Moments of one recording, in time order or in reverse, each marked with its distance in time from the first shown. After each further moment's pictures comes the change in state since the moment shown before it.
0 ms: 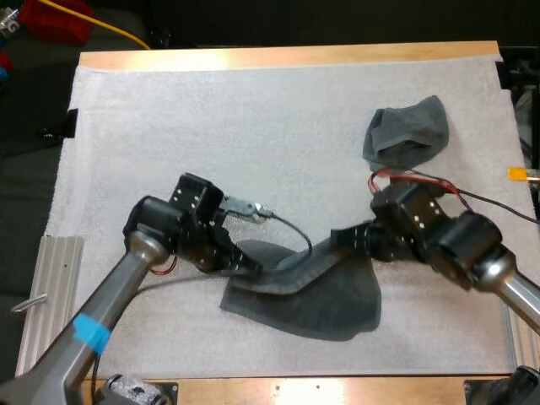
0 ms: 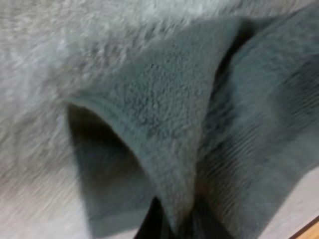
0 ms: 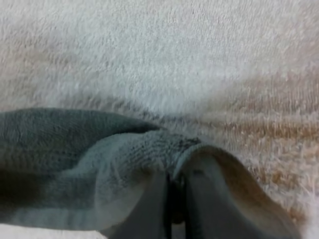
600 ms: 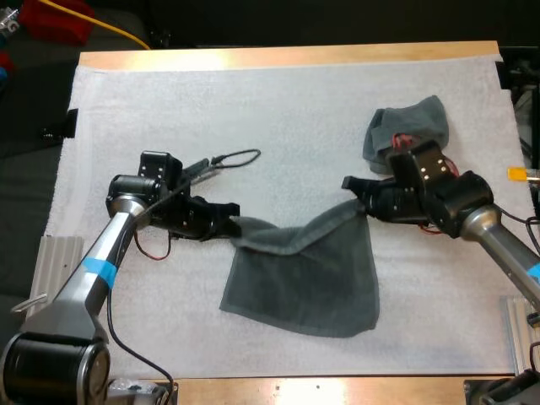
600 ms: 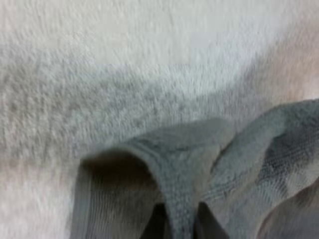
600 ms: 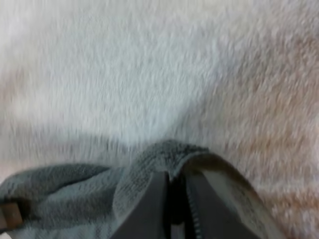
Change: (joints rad) left arm 0.266 0.237 0.000 -0.280 0.304 -0.221; right arm -0.240 0.193 0.000 -0.204 -0.183 0.126
